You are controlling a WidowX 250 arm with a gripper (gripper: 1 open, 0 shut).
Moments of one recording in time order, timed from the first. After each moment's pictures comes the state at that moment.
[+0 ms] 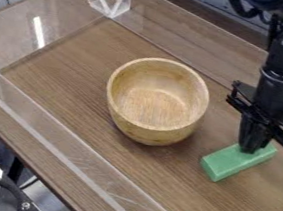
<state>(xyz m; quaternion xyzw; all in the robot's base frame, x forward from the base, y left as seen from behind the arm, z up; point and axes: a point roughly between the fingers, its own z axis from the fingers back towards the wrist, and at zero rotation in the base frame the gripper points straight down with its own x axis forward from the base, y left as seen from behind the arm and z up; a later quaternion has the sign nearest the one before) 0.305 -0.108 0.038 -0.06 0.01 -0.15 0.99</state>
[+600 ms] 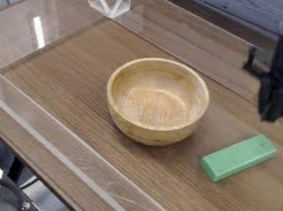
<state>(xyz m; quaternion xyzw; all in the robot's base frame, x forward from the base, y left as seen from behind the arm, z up) 0.321 -0.104 0.098 -0.07 -0.04 -0.13 0.99</state>
